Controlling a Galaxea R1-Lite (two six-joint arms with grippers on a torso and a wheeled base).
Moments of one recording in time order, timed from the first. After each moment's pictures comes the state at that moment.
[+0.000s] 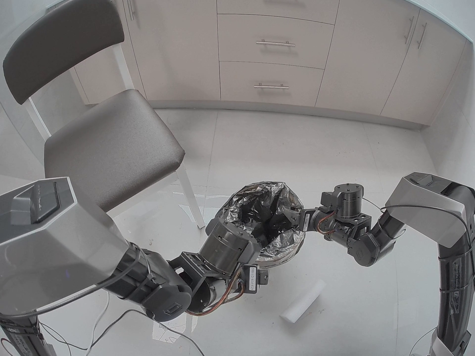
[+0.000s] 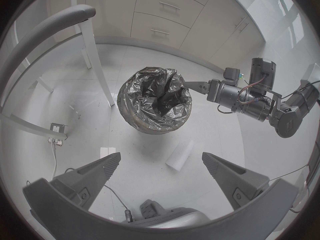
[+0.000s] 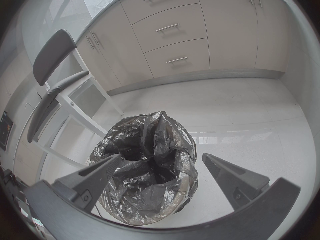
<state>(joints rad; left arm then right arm) -0.83 2.10 -0.90 -0.40 0.24 -0.56 0.37 2.39 -1.01 -1.04 -0.02 0.23</state>
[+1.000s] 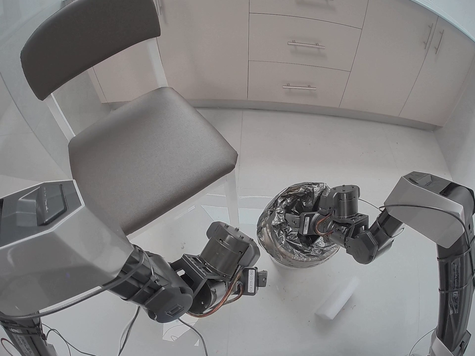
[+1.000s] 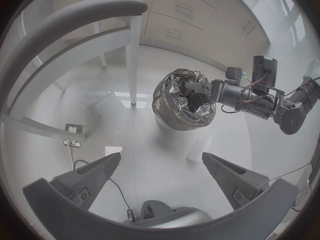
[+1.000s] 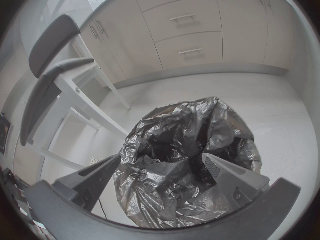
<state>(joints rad) -0.83 2.11 -0.90 -0.40 0.25 -0.56 0.37 2.40 -1.04 -0.93 -0.07 0.22</state>
